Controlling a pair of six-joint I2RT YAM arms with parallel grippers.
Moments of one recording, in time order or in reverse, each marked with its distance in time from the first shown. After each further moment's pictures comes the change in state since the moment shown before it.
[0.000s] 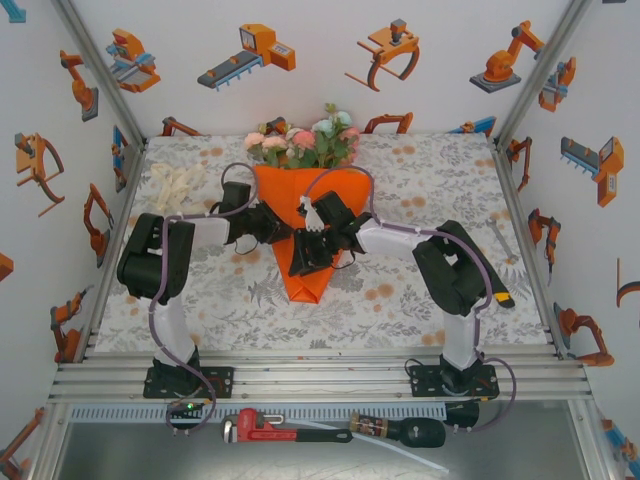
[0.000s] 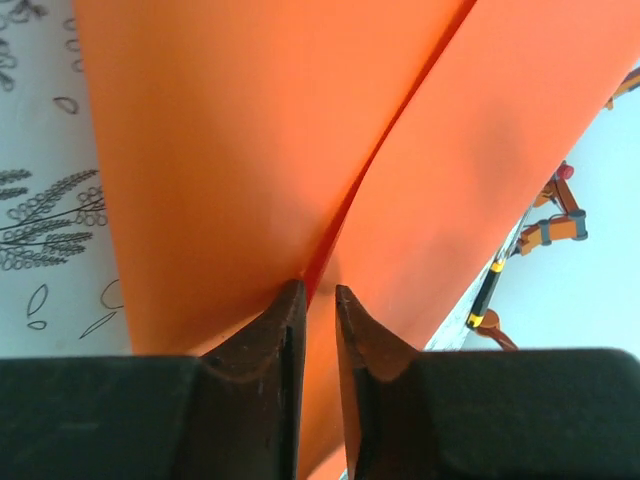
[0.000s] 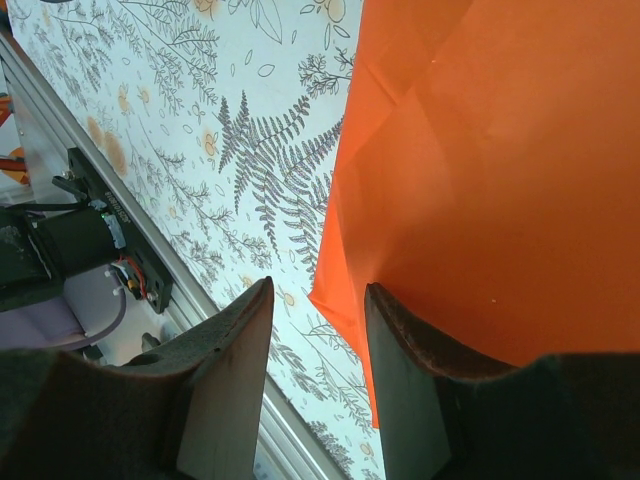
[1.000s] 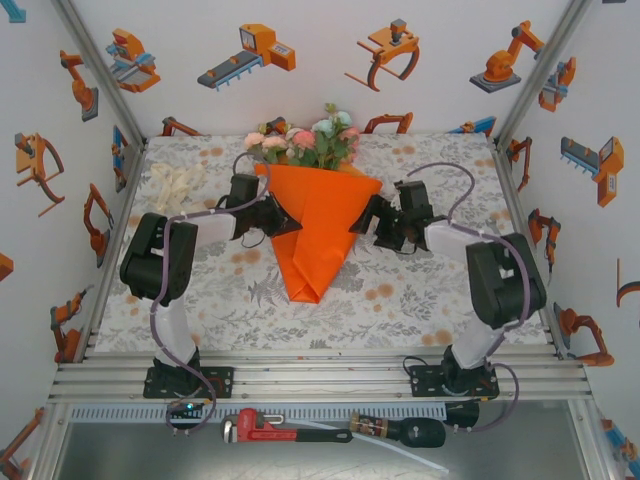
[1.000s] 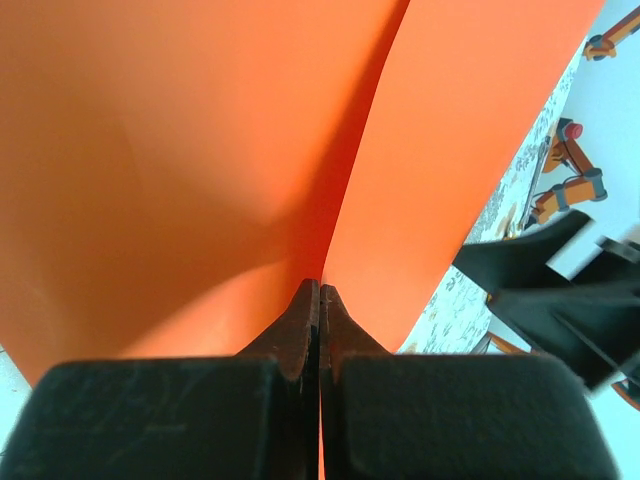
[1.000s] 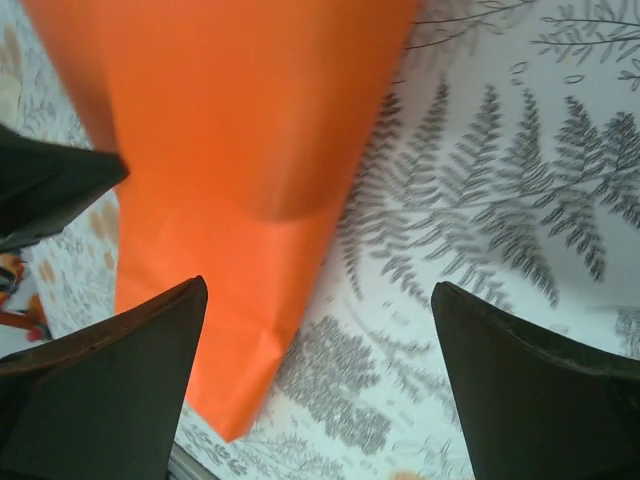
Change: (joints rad) left arm -0.049 -0.002 0.069 -0.018 0.003 0.095; right arm -0.443 -0.208 -0.320 0.240 0.180 0.174
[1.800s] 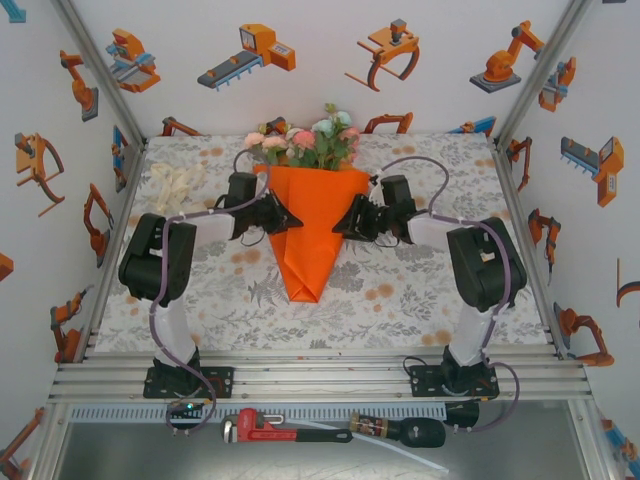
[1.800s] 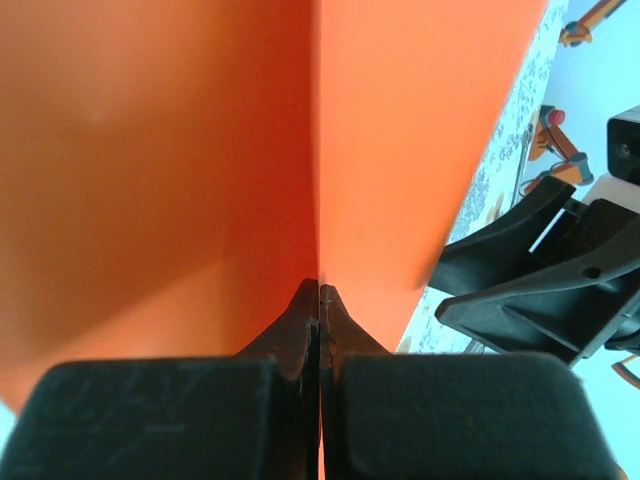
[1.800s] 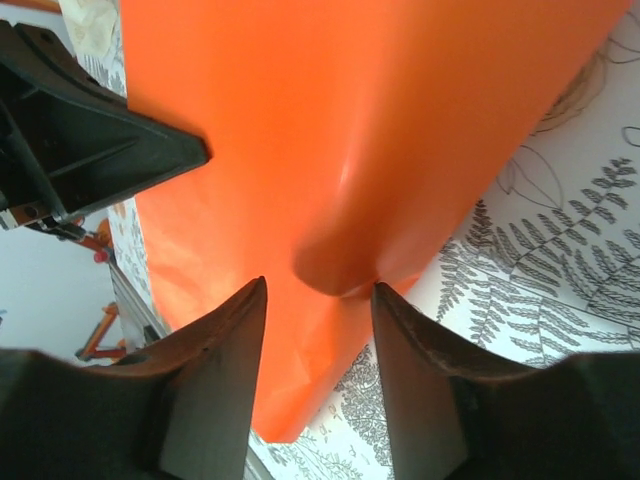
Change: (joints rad) left arm 0.014 -0.025 -0.029 0.047 0.024 0.026; right arm 0.072 0.123 0.116 0.076 -0.179 -0.006
